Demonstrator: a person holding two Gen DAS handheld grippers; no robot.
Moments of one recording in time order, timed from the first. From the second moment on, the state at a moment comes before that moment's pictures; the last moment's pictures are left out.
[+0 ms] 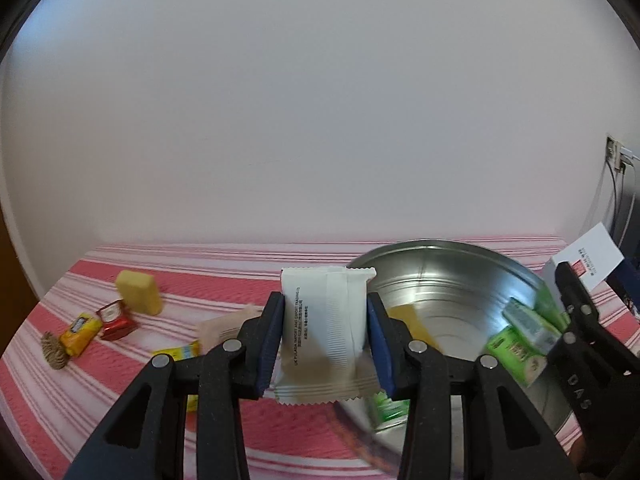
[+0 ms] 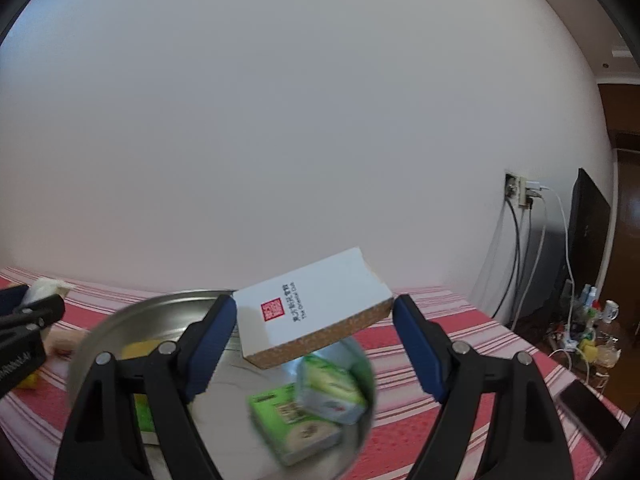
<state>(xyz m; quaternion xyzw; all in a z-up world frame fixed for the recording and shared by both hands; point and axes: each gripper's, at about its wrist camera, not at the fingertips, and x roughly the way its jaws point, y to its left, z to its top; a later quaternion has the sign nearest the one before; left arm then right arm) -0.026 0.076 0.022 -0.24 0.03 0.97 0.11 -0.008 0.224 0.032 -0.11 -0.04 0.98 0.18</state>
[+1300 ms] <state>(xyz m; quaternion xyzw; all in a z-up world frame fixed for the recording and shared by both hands) -0.053 0.071 -0.002 -0.25 -0.02 0.96 0.11 -0.018 0.256 0.017 -0.12 -0.01 0.98 0.17</state>
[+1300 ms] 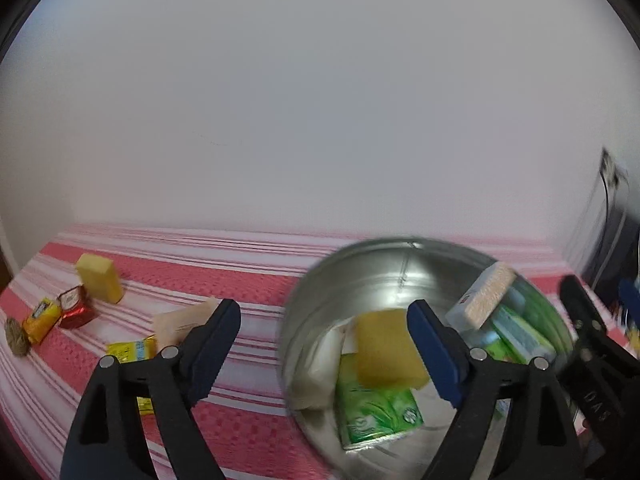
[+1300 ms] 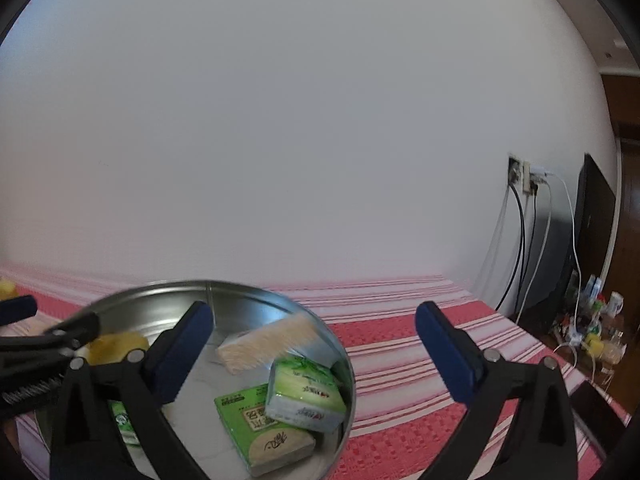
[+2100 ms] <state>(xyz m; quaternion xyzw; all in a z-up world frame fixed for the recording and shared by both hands) -0.042 -0.001 -0.014 -0.21 0.01 0.98 -0.01 0.000 0.287 0.023 -0.09 0.09 0.97 0.22</state>
